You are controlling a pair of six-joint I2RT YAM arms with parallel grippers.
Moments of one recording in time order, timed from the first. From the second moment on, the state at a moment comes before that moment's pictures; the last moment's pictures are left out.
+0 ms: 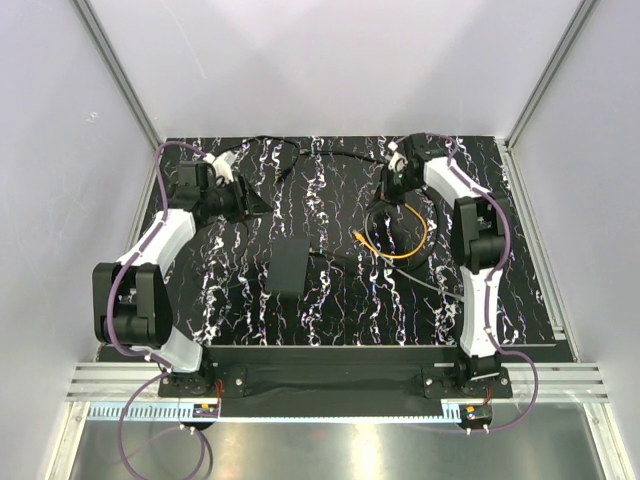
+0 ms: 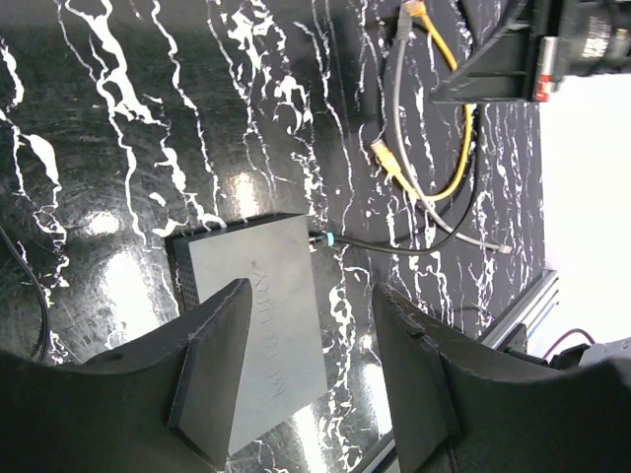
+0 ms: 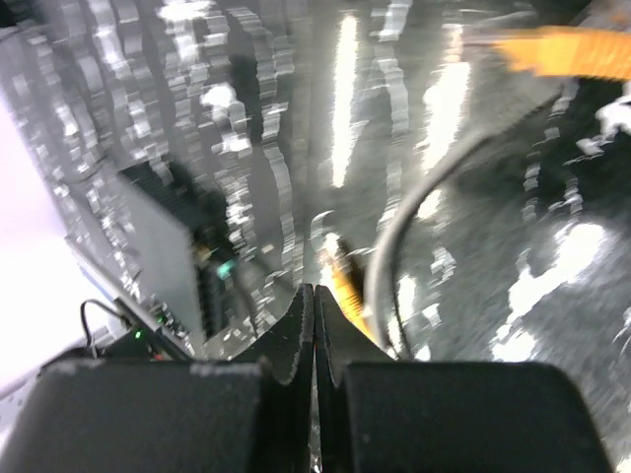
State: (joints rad) left arm -0.03 1.55 1.09 -0.27 0.70 -0.40; right arm 0.20 2.27 1.85 -0.74 -0.63 0.34
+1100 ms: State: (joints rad) left arm -0.03 1.51 1.05 -0.25 0.70 -0.42; right arm 0.29 2.43 2.03 -0.75 -0.31 0.36
